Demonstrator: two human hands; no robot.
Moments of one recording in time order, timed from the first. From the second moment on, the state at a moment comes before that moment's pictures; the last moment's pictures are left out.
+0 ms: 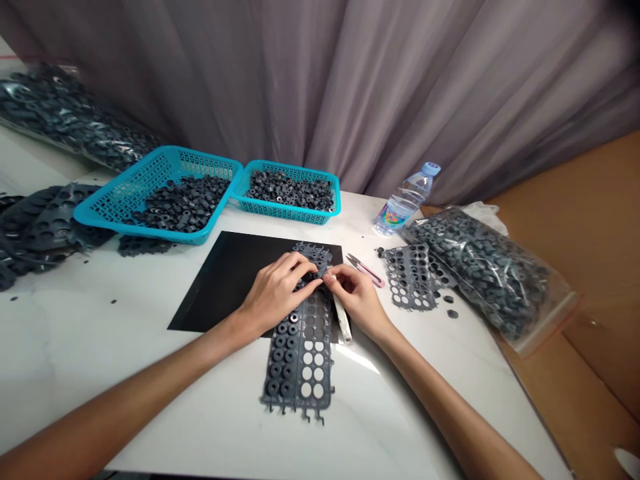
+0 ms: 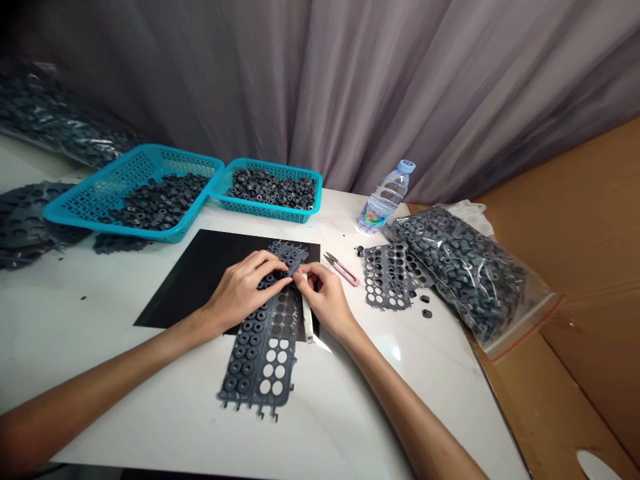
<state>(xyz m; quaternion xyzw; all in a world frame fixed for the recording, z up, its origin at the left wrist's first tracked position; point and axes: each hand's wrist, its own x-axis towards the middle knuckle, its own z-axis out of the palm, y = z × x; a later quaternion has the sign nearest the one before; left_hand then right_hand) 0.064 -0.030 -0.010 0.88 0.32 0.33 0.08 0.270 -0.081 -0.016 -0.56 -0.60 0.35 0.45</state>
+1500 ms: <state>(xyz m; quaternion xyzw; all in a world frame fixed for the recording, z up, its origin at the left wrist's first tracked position) 0.060 -0.031 0.000 0.51 0.35 0.34 0.70 0.274 -0.085 -0.011 -0.52 -0.63 0.38 0.43</state>
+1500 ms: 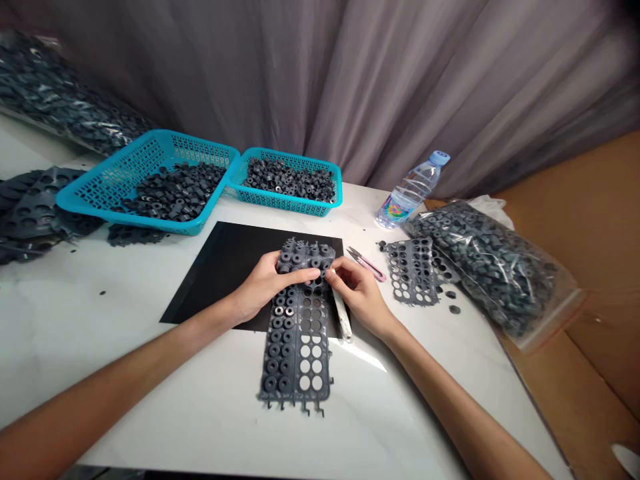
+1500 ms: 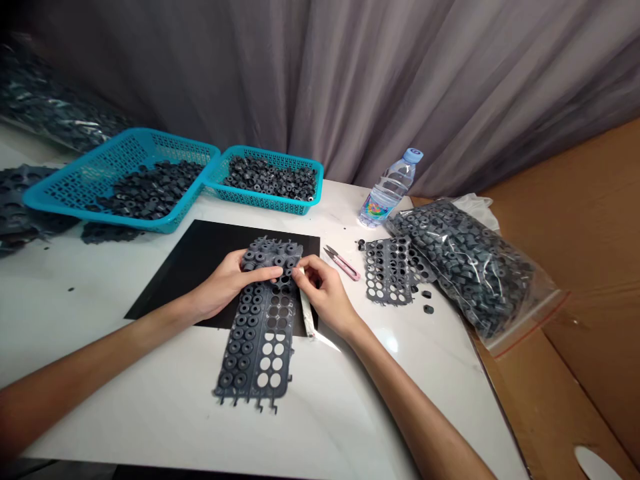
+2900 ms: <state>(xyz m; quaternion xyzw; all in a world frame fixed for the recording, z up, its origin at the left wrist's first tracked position) 0.059 -0.026 -0.002 0.50 0.31 0.31 0.75 0.270 -0.087 -0.011 -0.51 -0.61 0.40 0.45</state>
